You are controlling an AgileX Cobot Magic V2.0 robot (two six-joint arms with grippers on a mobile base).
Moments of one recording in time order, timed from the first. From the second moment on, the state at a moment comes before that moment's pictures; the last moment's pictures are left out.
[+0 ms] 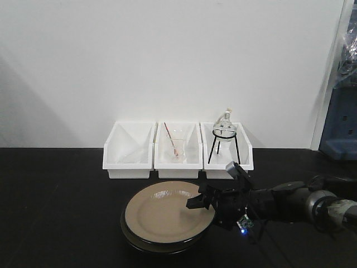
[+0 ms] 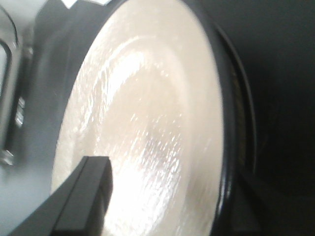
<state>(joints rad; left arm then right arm) 0.08 0.40 -0.26 -1.03 -0.04 1.16 0.16 2.24 -1.56 1.37 0.68 -0.78</state>
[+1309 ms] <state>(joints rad) 0.06 0.40 -0.26 -1.05 0.00 1.16 -0.03 1.05 -0.72 0.74 0.12 -0.86</state>
